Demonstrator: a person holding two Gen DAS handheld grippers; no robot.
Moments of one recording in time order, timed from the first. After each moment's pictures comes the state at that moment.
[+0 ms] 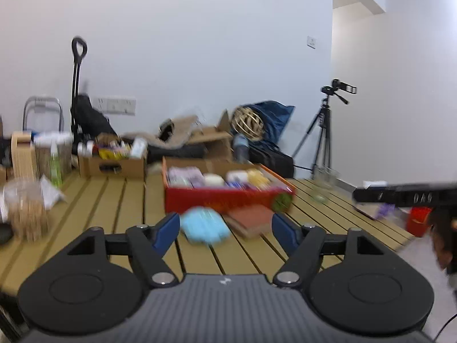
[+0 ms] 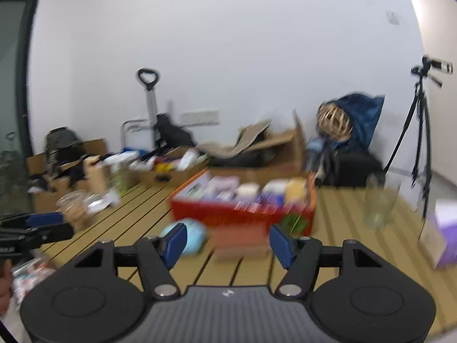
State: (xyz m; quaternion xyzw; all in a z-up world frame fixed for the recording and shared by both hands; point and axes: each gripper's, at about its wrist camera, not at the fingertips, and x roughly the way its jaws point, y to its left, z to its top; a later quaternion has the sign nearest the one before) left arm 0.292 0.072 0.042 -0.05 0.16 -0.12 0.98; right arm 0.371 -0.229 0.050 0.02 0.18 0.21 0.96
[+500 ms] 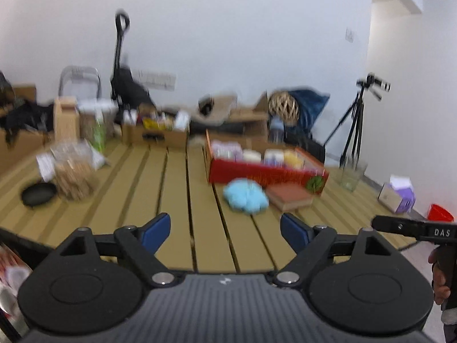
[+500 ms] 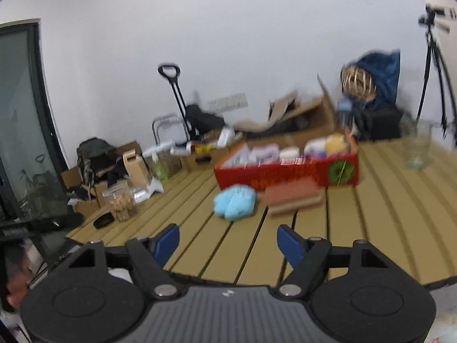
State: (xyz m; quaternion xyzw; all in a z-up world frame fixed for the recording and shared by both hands) left arm 0.286 0.115 0.029 -0.08 0.22 -0.05 0.97; right arm 0.353 -0.209 0.004 0.10 0.22 0.27 0.93
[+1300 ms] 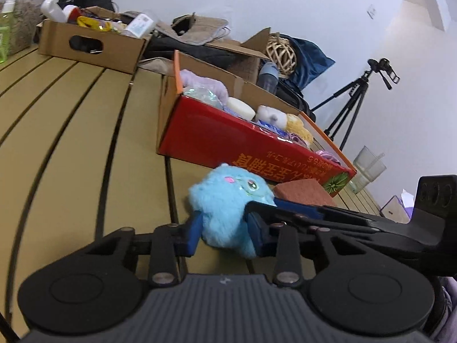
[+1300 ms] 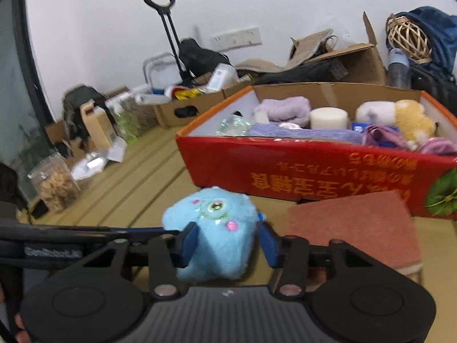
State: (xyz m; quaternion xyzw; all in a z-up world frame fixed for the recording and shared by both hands) left arm 0.533 0.117 -0.064 -0.19 0.32 -0.15 0.91; right arm 0.596 -0.094 -0.063 0.05 0.31 0.31 0.90
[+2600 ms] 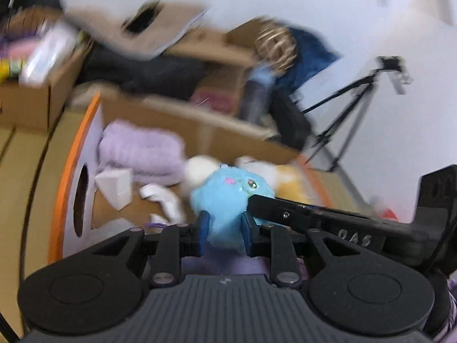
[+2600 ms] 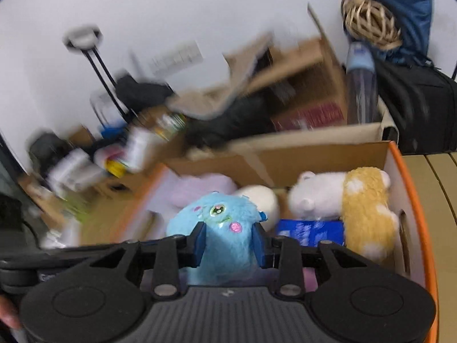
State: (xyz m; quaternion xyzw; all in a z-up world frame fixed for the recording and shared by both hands) left arm 0.746 0.063 -0.015 -0.20 0.39 -0.17 0.88; right arm 0.793 -0.153 0.000 0.10 0.37 0.23 0.89
